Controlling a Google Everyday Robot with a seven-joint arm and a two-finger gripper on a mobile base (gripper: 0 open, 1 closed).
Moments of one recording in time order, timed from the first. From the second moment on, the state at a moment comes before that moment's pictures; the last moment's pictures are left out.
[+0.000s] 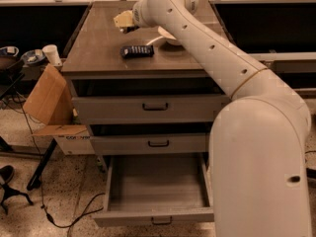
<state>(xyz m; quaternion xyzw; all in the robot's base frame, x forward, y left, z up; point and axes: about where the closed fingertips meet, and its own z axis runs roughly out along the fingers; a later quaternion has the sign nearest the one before) 0.895 0.066 0.911 -0.21 0.82 0.15 0.52</state>
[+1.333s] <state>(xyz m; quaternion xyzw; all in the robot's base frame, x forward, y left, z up) 0.791 0.001 0.946 -0.29 0.83 0.19 0.43</state>
